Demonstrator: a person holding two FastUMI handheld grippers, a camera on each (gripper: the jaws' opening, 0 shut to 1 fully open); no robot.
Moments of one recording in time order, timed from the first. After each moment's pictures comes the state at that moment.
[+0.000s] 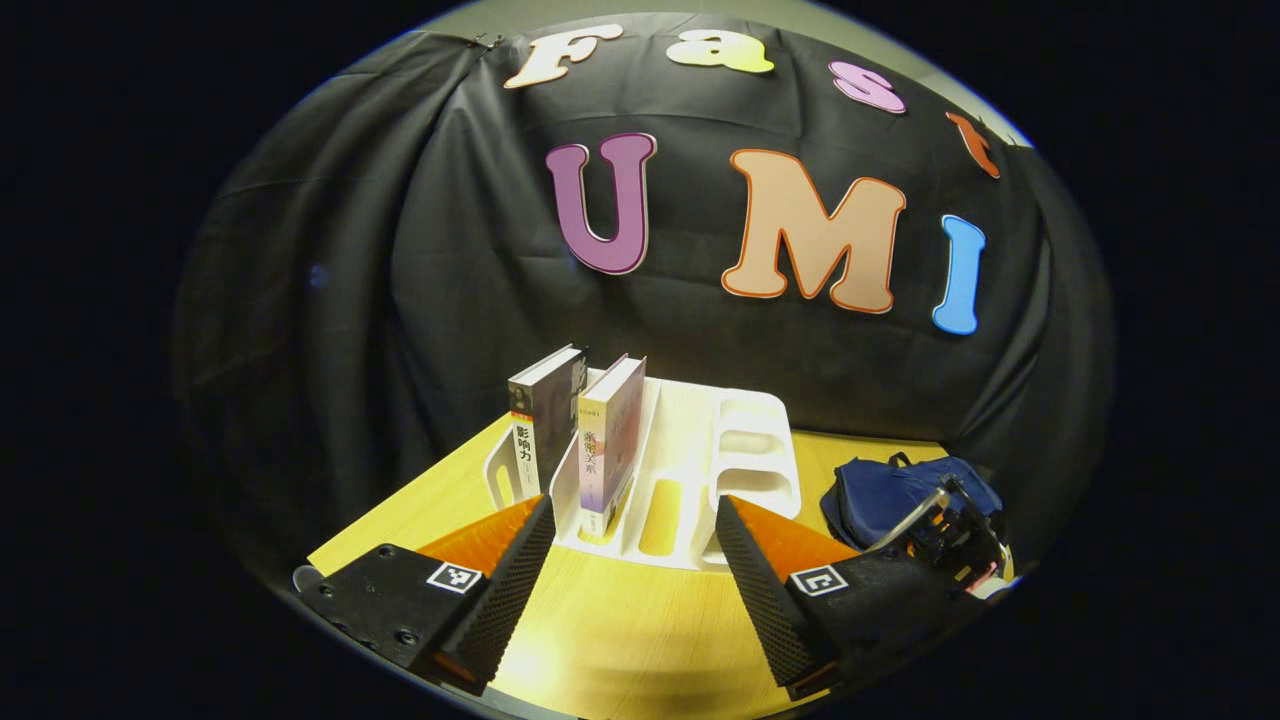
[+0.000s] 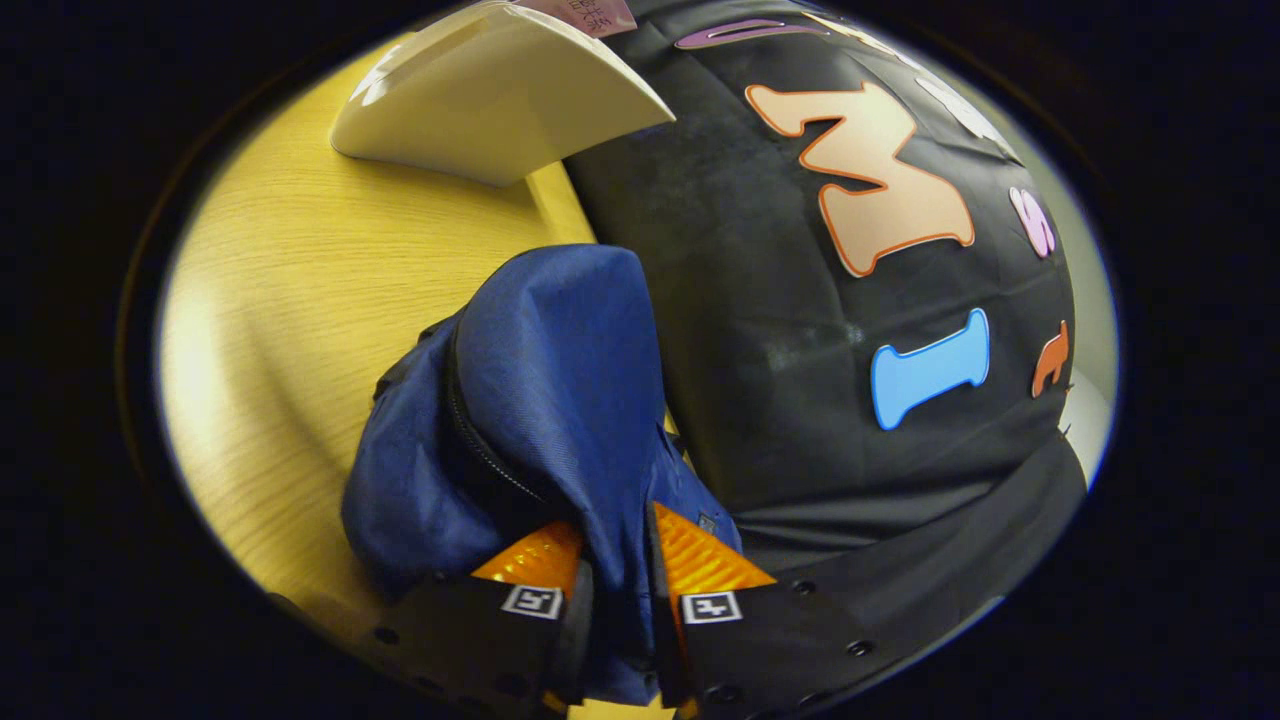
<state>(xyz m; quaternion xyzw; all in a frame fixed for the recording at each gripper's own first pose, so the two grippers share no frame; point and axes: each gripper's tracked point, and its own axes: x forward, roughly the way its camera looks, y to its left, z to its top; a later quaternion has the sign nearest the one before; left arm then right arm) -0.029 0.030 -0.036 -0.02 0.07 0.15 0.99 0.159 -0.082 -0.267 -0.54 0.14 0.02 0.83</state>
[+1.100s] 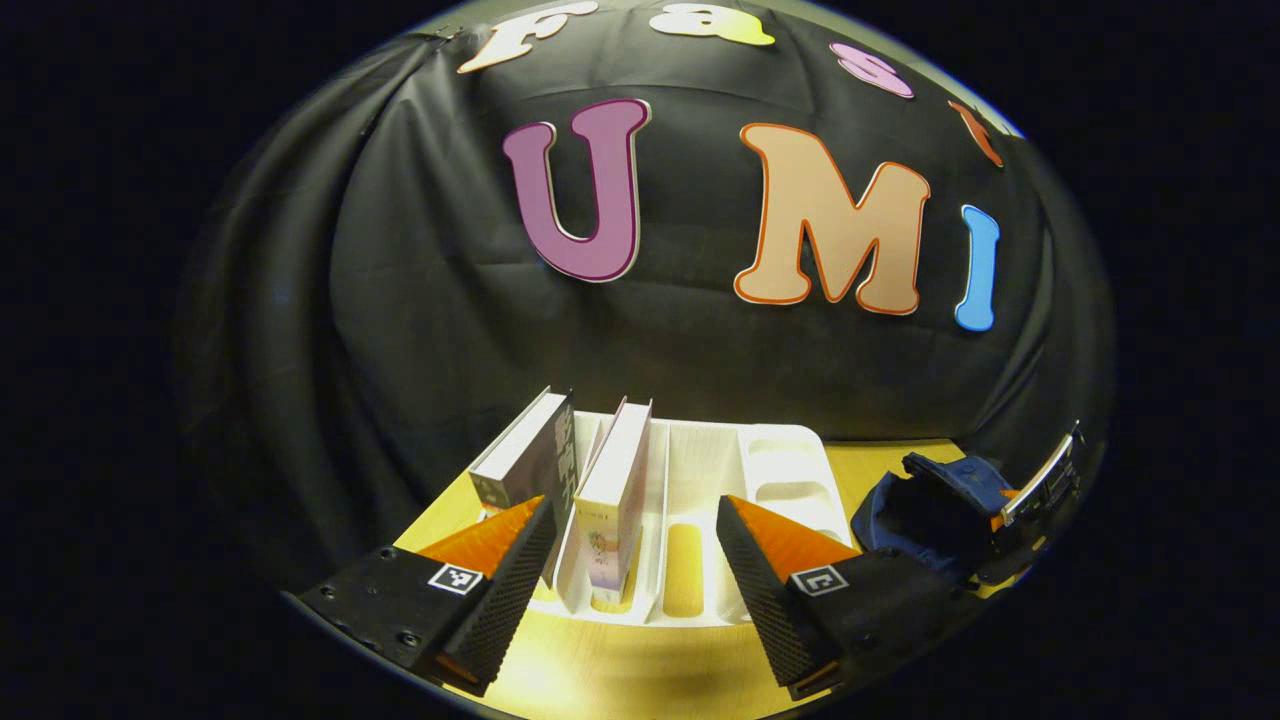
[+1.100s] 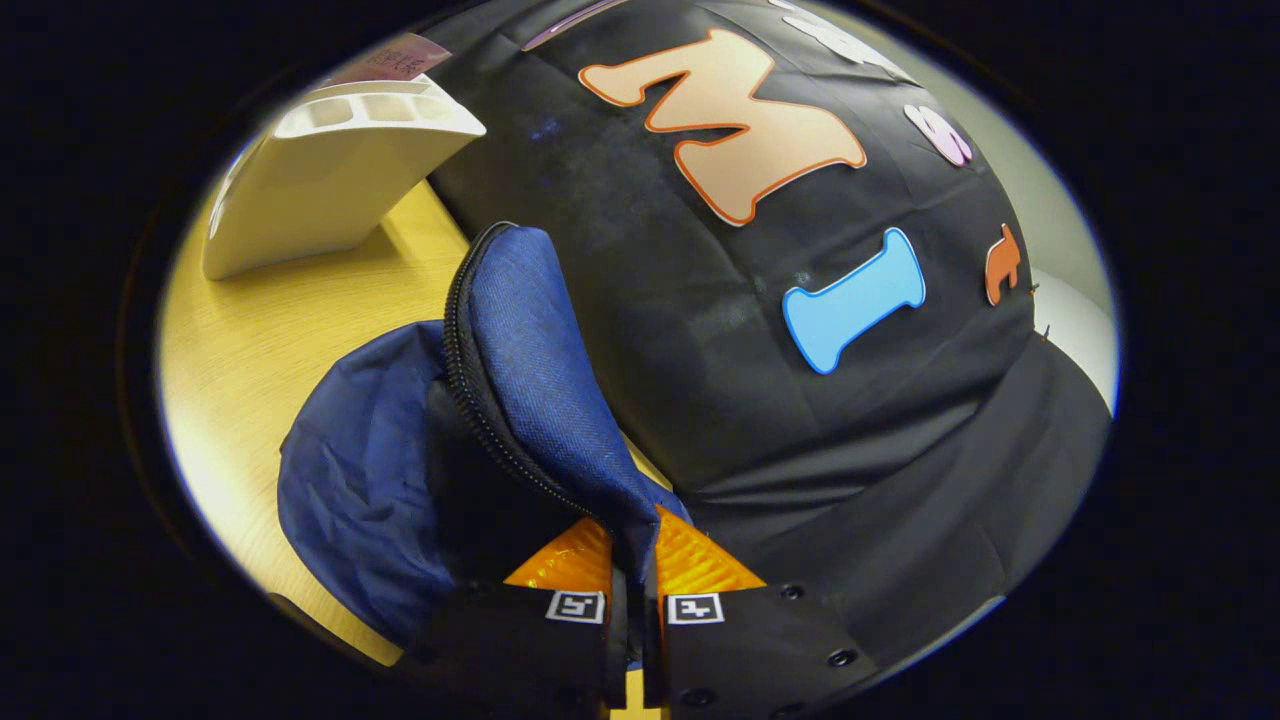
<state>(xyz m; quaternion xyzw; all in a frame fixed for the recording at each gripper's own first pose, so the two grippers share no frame) 0.082 0.091 0.013 0.01 0.10 0.09 0.99 0.168 -0.130 -0.176 -0.44 0.13 -0.06 0.89</state>
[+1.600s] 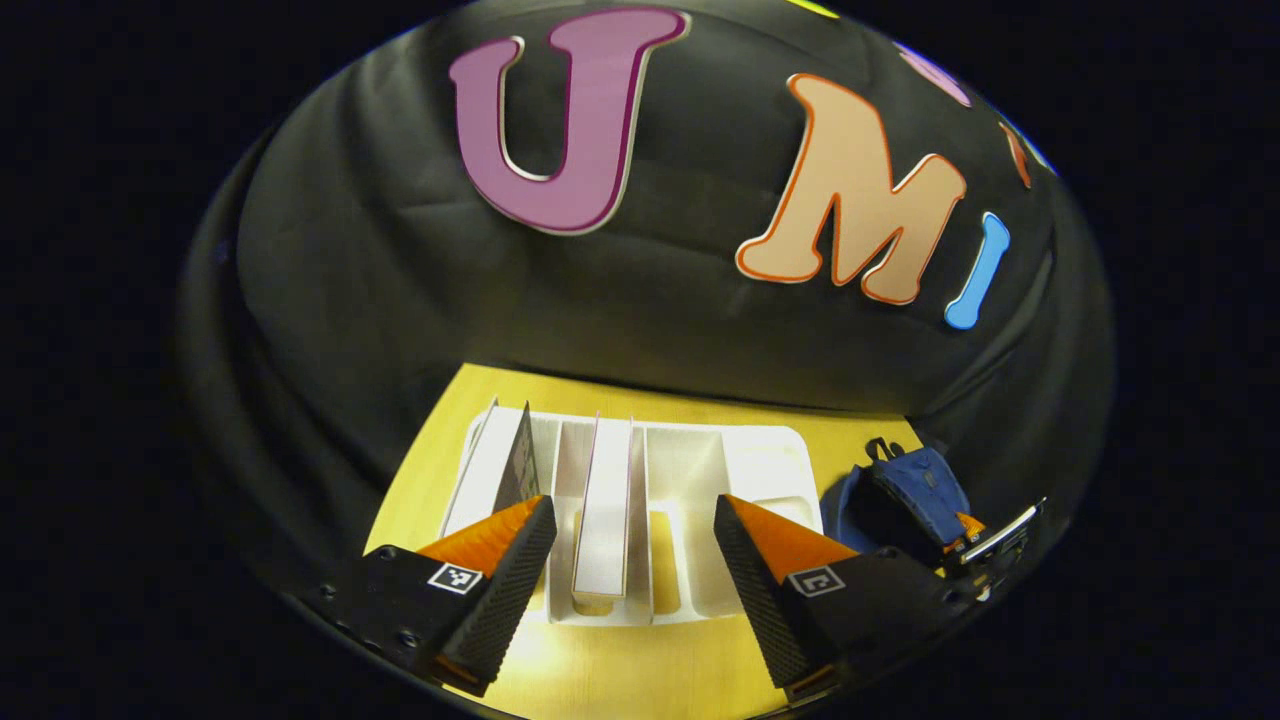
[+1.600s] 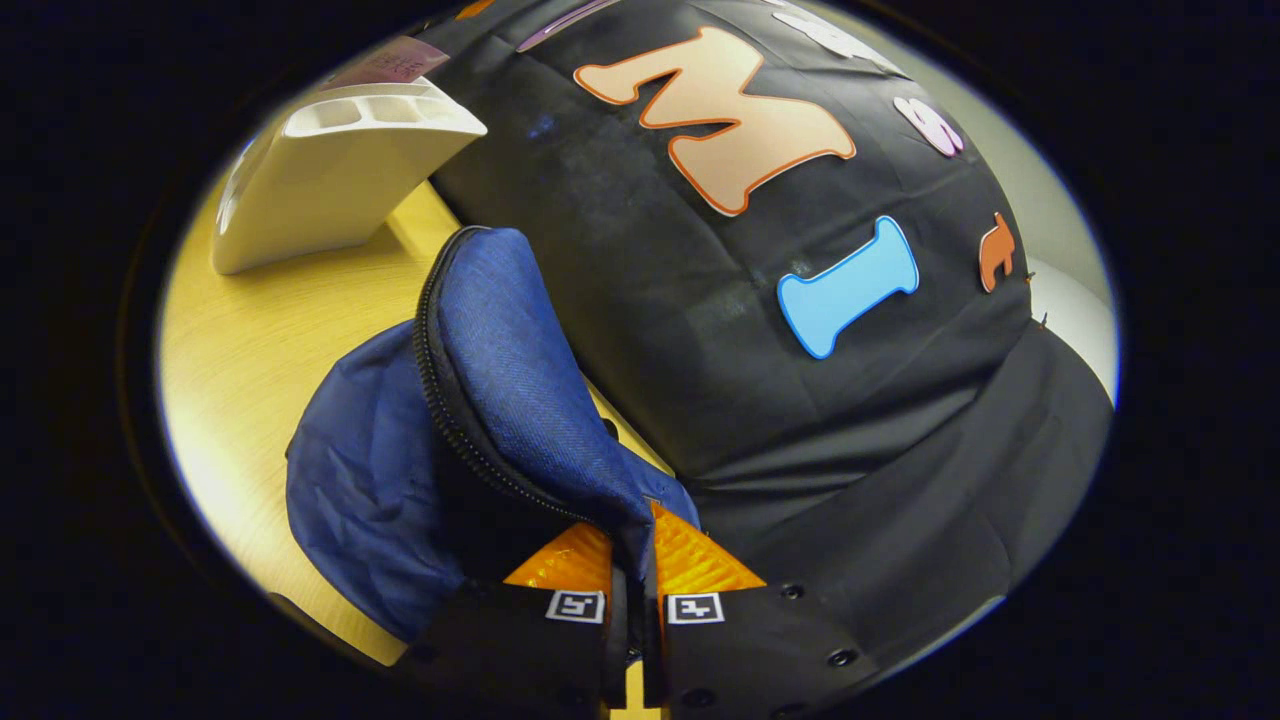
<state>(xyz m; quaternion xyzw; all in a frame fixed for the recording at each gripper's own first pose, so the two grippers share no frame) 0.144 0.112 0.021 -0.05 0.28 0.01 0.96 0.150 -0.141 -0.181 -0.43 0.14 -0.06 0.89</state>
